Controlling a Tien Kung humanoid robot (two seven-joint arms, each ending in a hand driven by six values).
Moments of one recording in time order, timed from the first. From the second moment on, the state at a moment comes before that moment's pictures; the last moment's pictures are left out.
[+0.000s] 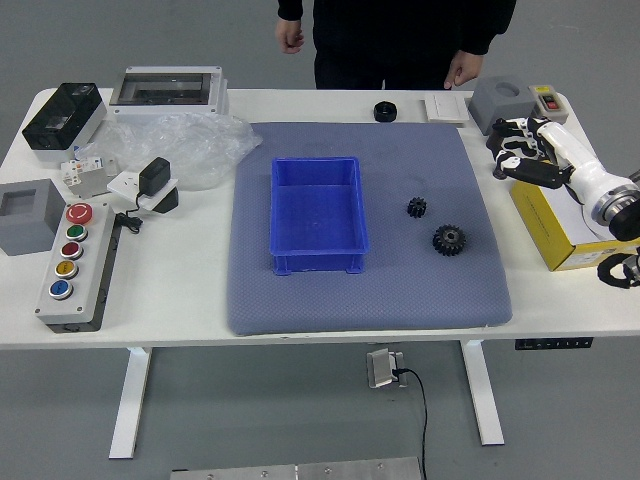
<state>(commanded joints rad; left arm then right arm) -0.10 0.18 -1.12 -0.18 1.51 -0.26 0.38 0.31 -0.41 1.41 1.44 -1.64 0.22 -0.25</state>
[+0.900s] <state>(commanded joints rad) -0.10 0.18 -1.12 -0.18 1.50 -0.25 0.38 0.38 -0.41 1.14 1.45 -2.23 0.43 -0.34</state>
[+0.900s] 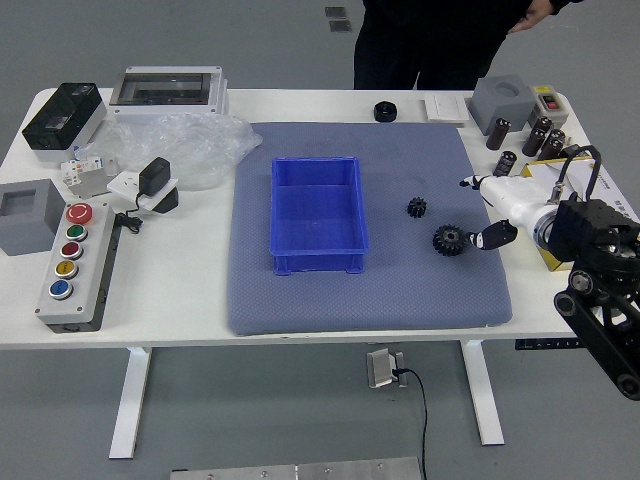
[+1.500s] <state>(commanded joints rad) -0.10 0.18 -1.12 -0.18 1.50 -0.25 0.38 0.49 -0.39 1.02 1.35 -2.24 0.51 -0.34</state>
